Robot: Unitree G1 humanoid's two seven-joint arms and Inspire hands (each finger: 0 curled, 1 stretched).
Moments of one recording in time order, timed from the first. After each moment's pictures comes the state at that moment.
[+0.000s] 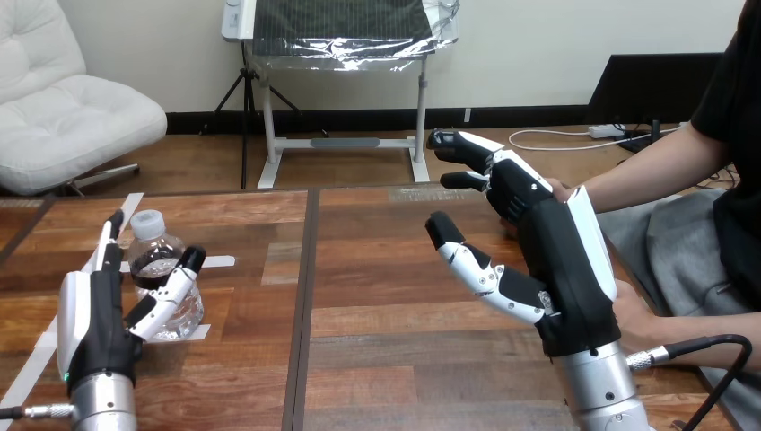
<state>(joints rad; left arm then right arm) -0.16 0.34 0.03 0.71 0.19 -0.40 0.38 -0.04 -0.09 0.07 0.20 -0.13 -0.78 0.06</state>
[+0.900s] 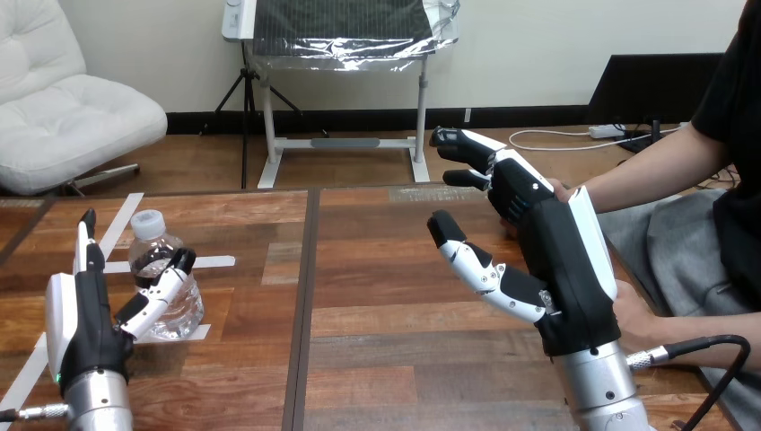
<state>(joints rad) -0.19 0.32 0.06 0.74 0.17 -0.38 0.40 -0.04 -0.09 0.07 0.20 -0.12 -0.77 0.07</state>
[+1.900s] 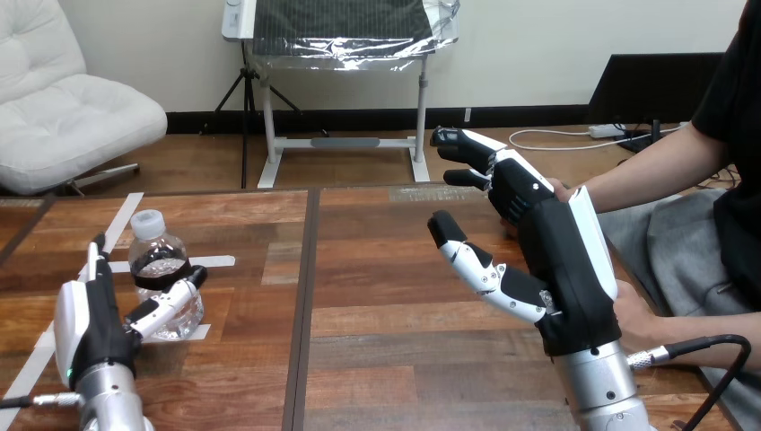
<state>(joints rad) -0.31 0.32 0.06 0.91 0.20 -0.24 0.40 -0.04 -0.09 0.07 0.20 -0.12 -0.77 0.07</state>
